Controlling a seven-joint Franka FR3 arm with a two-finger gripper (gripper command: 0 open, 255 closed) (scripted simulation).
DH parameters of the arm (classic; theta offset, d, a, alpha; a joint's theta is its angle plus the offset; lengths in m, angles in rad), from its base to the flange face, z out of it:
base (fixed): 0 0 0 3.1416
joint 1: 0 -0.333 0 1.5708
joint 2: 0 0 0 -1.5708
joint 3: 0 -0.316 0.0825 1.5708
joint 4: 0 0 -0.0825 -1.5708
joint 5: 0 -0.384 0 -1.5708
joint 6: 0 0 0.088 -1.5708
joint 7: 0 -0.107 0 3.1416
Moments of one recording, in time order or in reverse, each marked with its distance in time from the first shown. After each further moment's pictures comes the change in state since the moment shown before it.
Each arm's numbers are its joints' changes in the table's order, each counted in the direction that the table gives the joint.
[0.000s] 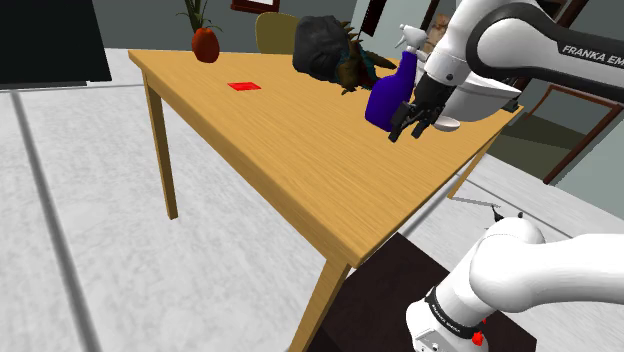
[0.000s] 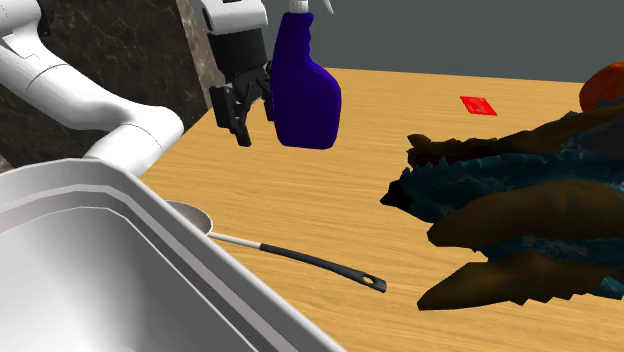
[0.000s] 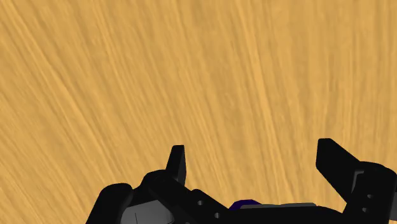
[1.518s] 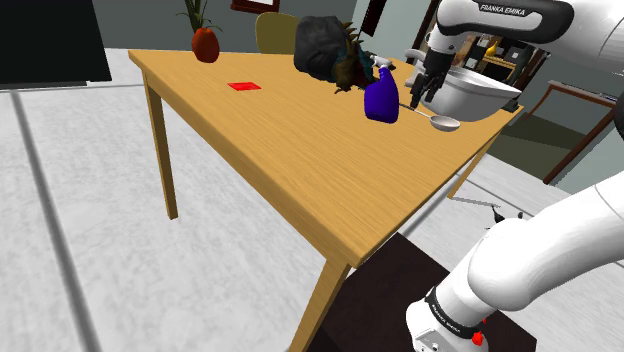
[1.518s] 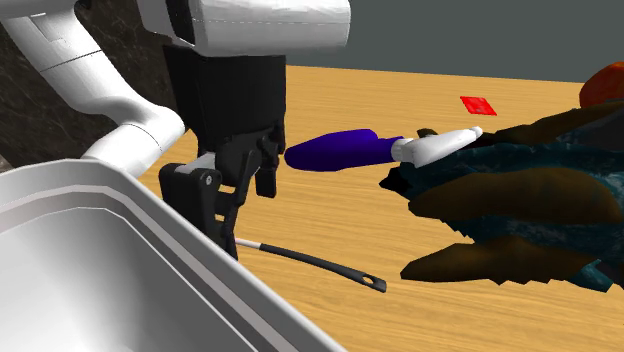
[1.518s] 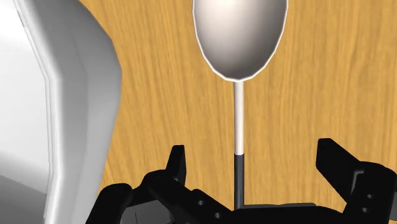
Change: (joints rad) arm 0.035 0.527 0.333 -0.543 0.152 -0.088 0.536
